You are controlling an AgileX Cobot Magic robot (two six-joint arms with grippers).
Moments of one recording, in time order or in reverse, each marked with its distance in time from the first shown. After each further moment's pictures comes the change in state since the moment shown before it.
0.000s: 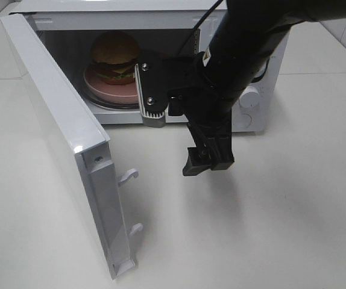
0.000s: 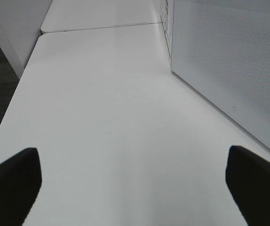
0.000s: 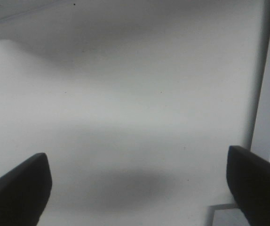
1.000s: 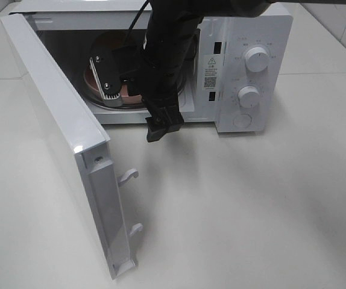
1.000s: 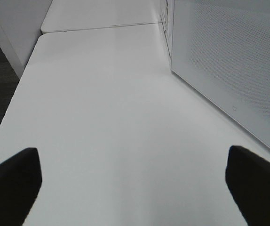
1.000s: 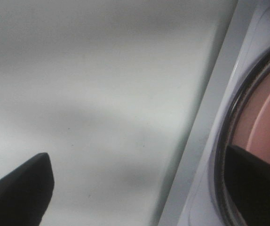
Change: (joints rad) left arm 0.000 0.000 0.000 0.000 0.000 0.000; right arm 0.001 0.394 -0.536 -0.045 0.137 -0.155
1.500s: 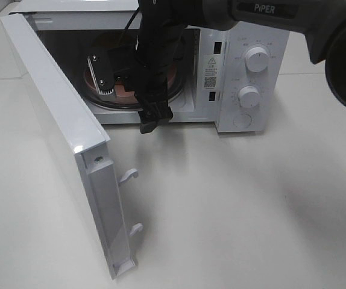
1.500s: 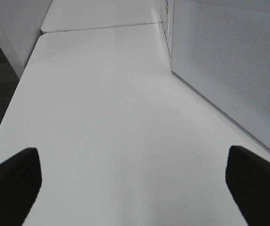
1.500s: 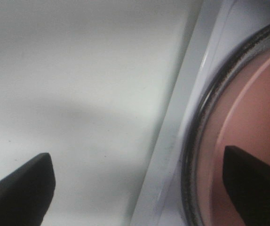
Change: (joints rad) left arm 0.000 0.000 0.000 0.000 0.000 0.000; right arm -0.024 0.166 -0.238 -0.016 0.045 0.006
